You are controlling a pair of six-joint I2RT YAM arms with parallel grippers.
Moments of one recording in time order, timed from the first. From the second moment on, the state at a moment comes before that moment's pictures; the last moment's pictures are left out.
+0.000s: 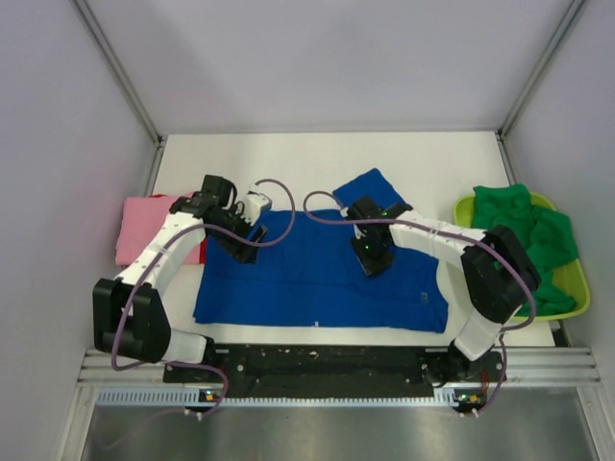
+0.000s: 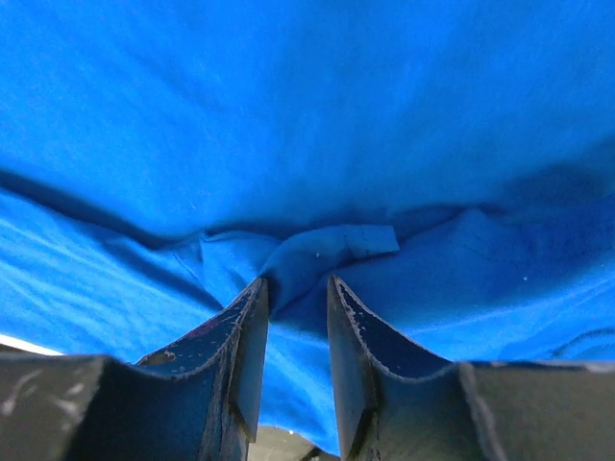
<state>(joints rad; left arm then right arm) -0.21 1.40 1.07 -0.87 0.33 0.45 0.68 1.70 1.14 -0.78 -0.01 0.25</state>
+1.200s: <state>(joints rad) -0.21 1.37 1.02 -0.83 0.27 0.47 0.68 1.43 0.97 -0.80 0.10 0.53</state>
